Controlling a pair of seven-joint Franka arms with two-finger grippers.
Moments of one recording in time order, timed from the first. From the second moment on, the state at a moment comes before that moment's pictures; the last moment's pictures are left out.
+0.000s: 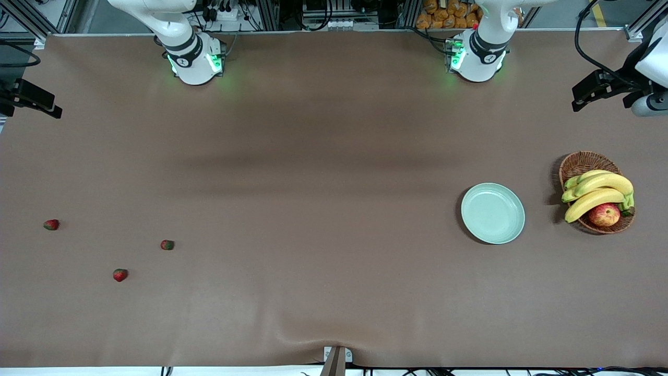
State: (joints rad) left arm 0.04 -0.10 -0.11 -1.59 0.05 1.42 -0.10; right arm -0.05 -0.01 -0.03 -1.46 0.00 1.33 -0.02
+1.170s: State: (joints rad) left arm 0.04 -0.10 -0.11 -1.58 0.05 1.42 -0.10; right arm -0.05 0.36 -0.03 -1.62 0.00 1.81 -0.14
